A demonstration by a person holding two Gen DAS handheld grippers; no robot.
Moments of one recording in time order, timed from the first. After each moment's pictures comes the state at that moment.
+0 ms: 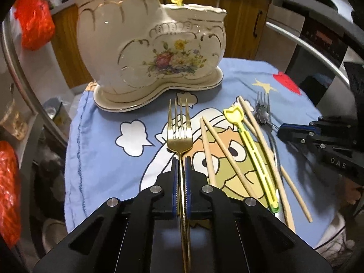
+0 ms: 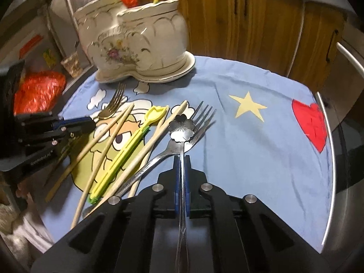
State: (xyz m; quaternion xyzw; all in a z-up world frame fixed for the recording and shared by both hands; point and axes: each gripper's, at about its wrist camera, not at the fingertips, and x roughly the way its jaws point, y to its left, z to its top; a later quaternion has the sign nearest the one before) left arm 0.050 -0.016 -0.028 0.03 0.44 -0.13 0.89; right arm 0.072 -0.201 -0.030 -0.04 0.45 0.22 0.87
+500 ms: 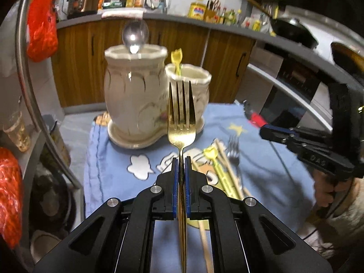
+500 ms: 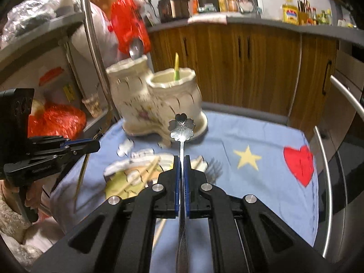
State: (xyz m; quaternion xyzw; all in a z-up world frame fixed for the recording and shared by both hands) left arm 0.019 0.018 0.033 -0.02 0.34 -0.18 0.92; right arm 0.051 -0.198 0.036 0.00 0.32 0.25 0.91
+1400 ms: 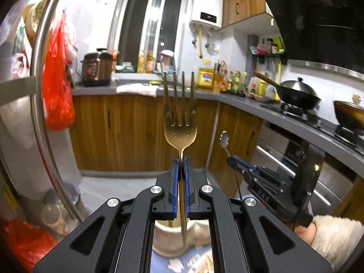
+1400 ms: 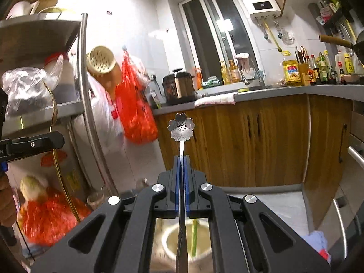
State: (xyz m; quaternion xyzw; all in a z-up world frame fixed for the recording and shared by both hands) left arm 0.070 0.046 0.218 -0.02 0.17 -0.13 0.98; right arm 0.154 -0.157 0.141 0.09 0.10 0.25 0.96
